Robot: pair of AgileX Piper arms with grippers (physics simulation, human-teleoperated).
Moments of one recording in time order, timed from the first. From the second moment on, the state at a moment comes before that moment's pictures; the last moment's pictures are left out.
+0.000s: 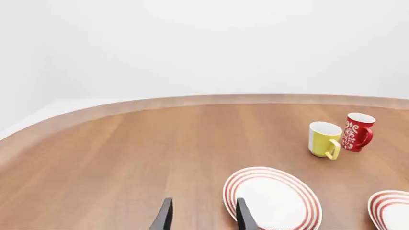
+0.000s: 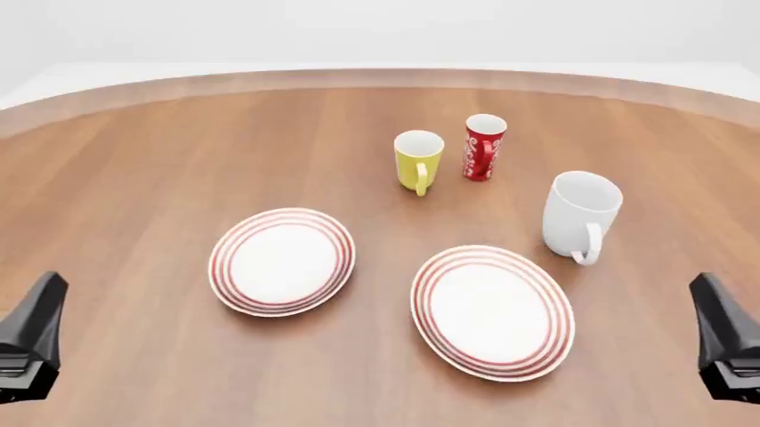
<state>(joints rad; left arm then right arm) 0.00 0.00 0.00 0.00 0.00 0.00 0.01 0.00 0.00 0.00</state>
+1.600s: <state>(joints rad) 0.00 0.01 0.00 0.00 0.00 0.04 0.80 -0.09 -0.59 -0.06</state>
